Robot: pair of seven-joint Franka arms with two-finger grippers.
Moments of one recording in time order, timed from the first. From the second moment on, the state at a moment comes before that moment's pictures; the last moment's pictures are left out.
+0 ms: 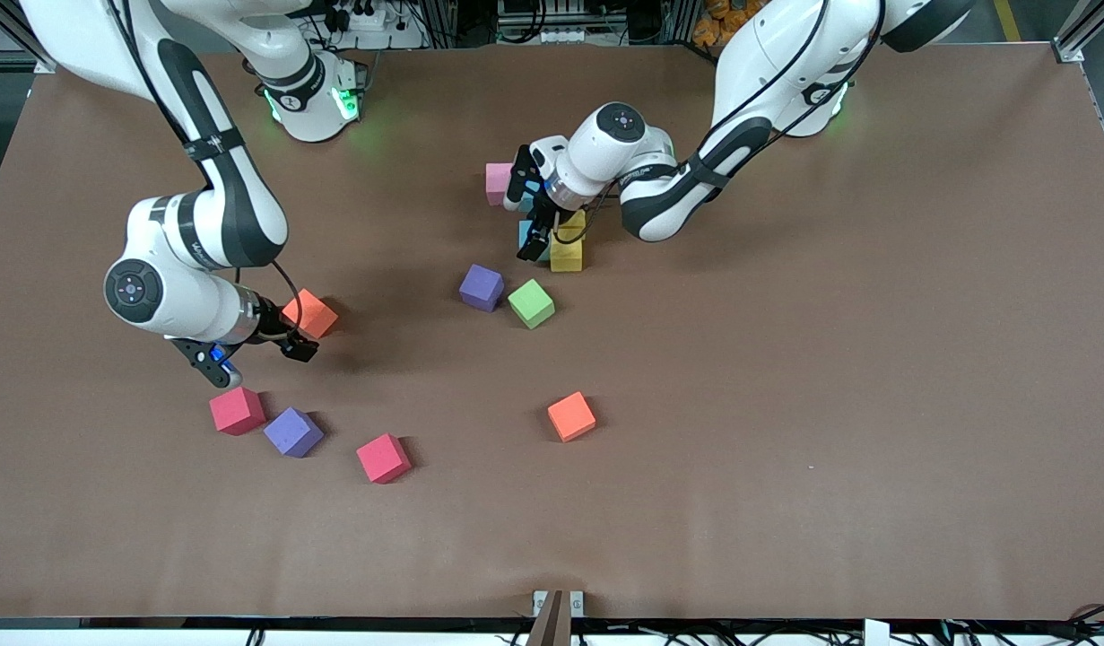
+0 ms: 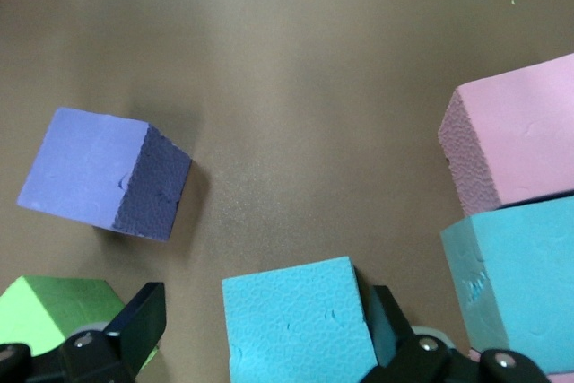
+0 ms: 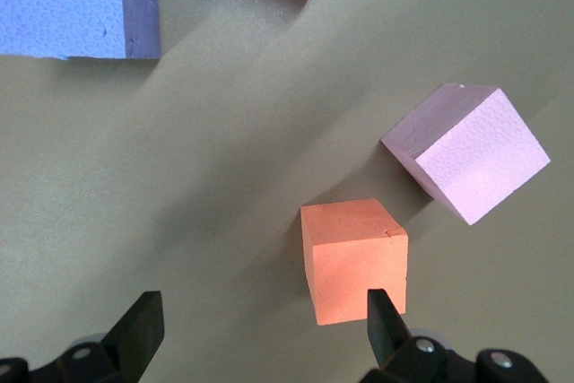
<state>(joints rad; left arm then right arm) -0.29 0.69 -0.66 -2.09 0.74 3.01 0.32 0.07 0.32 0.05 -2.01 0.08 2.15 0.80</state>
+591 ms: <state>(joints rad) -0.29 0.69 -0.66 -2.09 0.74 3.01 0.37 0.07 0.32 0.05 -2.01 0.08 2.15 0.80</state>
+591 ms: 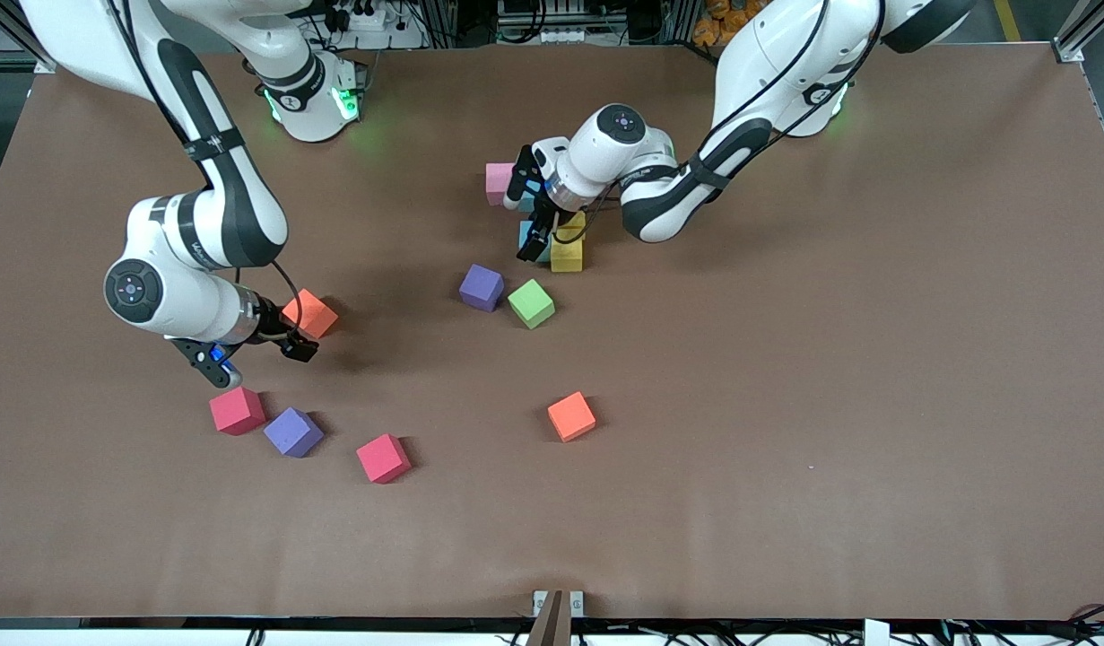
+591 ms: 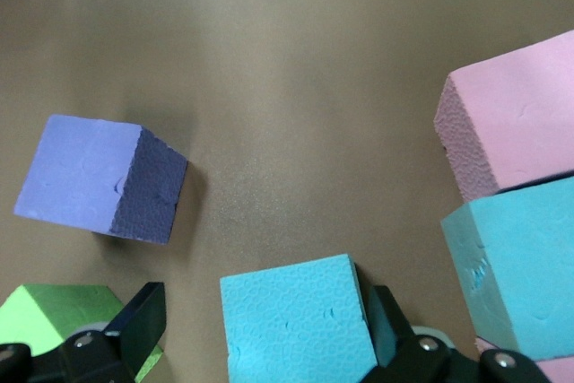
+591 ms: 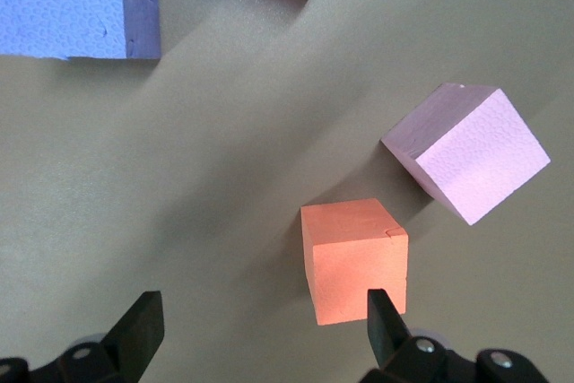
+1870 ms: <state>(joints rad) -0.24 0.68 -0.73 -2.08 0.74 3.01 0.27 0.08 0.33 0.05 -2.00 0.08 2.15 0.80</state>
